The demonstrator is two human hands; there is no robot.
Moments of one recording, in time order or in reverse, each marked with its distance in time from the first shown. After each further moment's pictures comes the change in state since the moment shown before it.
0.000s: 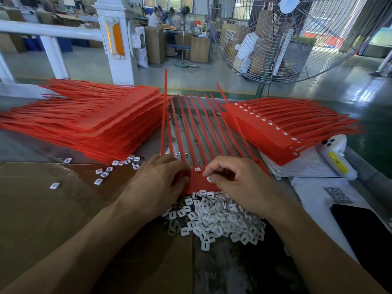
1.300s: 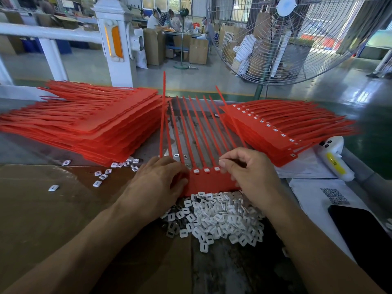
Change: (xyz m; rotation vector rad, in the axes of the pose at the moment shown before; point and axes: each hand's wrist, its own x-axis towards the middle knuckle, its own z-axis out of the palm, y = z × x) left_hand 0.000 0.000 0.001 -0.007 0.008 -0.001; right_hand 0.005 0.014 -0.006 0.105 0.316 0.143
